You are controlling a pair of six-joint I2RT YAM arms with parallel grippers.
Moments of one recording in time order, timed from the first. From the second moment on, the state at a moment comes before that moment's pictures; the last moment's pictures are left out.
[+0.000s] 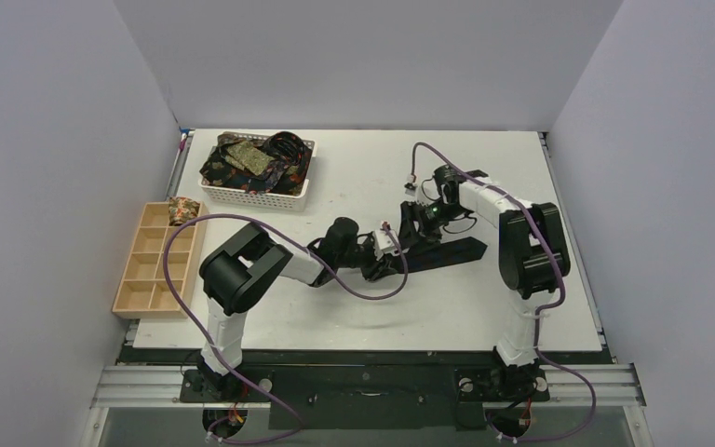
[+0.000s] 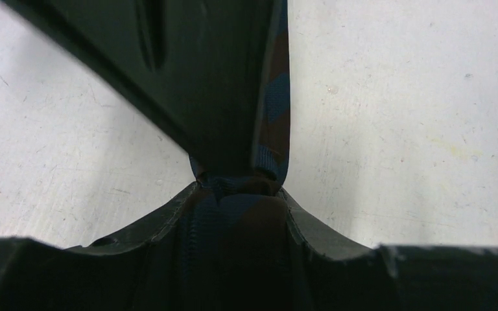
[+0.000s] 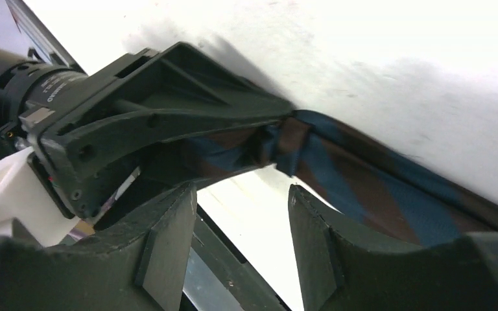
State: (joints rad) left arm -0.75 2.01 0.89 0.65 0.54 0.23; right arm 0.25 1.98 1.39 -0.86 -0.78 0.03
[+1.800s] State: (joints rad) left arm -0.77 1.73 0.62 0.67 0.34 0.16; right arm 0.28 2.14 1.40 -0.91 -0.73 0.05
